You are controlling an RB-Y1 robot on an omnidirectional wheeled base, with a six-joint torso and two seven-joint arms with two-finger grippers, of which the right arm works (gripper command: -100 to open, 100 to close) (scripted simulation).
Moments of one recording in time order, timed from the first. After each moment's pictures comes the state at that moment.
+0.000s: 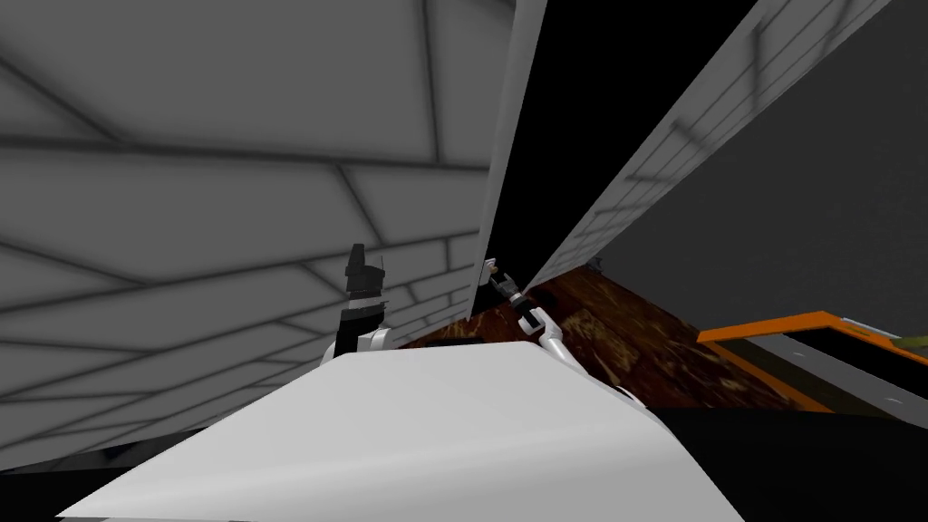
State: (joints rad) arm 0.08 -0.41 0.07 -1.27 0.47 -0.58 0.74
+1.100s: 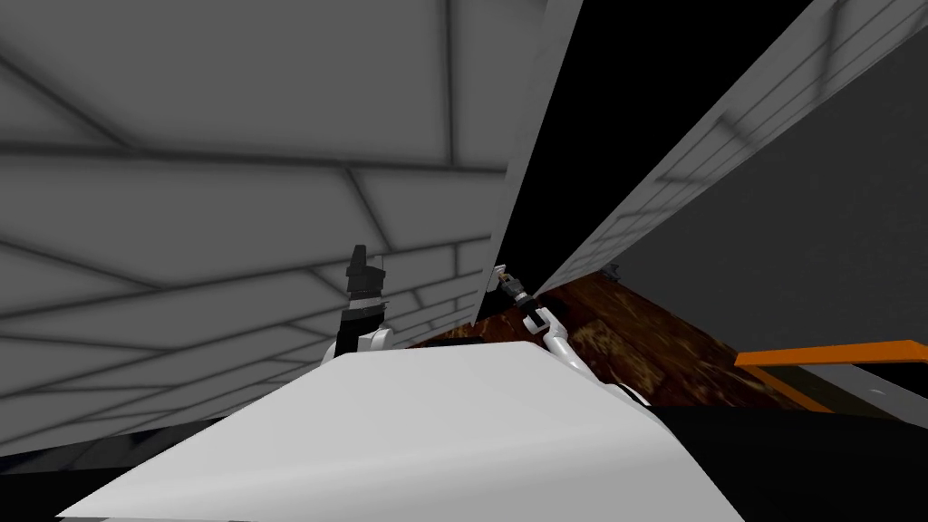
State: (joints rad) arm 0.06 -0.43 0.01 -1.20 0.45 -0.62 0.73
